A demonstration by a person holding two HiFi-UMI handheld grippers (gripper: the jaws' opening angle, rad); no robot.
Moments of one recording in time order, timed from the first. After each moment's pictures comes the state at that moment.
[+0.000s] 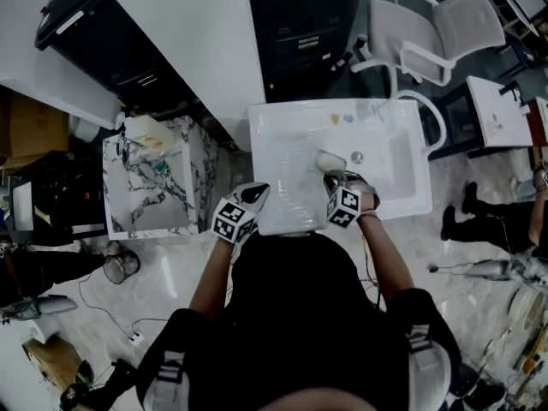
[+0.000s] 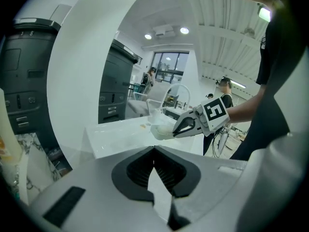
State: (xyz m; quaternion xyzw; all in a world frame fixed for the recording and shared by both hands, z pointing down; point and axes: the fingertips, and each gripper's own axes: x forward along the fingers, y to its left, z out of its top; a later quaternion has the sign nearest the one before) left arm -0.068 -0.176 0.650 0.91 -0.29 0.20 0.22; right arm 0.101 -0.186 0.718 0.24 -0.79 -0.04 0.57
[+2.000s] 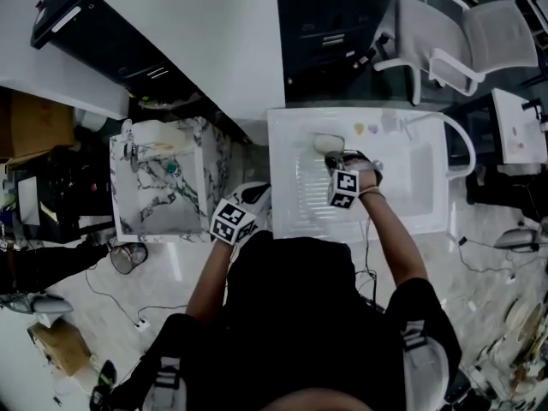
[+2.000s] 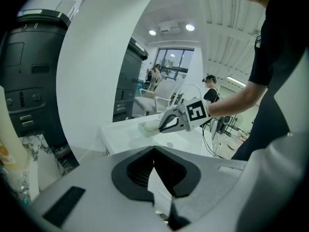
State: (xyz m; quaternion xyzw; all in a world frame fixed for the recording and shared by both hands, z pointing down) left arm -0.116 -0.229 0.668 0.90 -0.30 0.22 0.24; right arm 0.046 -0.299 0.760 0.15 -0.78 -0.14 0.60
